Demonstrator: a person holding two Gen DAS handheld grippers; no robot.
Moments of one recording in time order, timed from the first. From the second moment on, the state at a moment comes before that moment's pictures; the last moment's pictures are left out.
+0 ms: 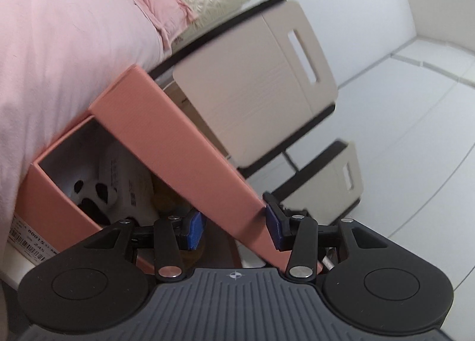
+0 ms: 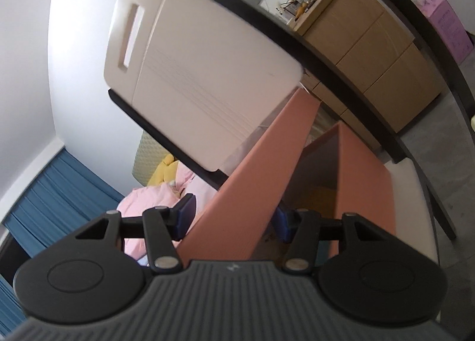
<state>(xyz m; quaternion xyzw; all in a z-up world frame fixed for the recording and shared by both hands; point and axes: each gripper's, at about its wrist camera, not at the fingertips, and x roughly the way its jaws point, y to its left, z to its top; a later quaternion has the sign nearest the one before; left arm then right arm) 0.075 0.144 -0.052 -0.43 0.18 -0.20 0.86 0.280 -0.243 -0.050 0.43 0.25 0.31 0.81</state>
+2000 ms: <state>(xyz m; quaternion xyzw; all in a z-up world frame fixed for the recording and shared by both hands) 0.029 0.100 -0.027 -0.22 0.15 0.04 0.96 0.158 -0.248 -0.057 0.33 0.27 0.28 0.86</state>
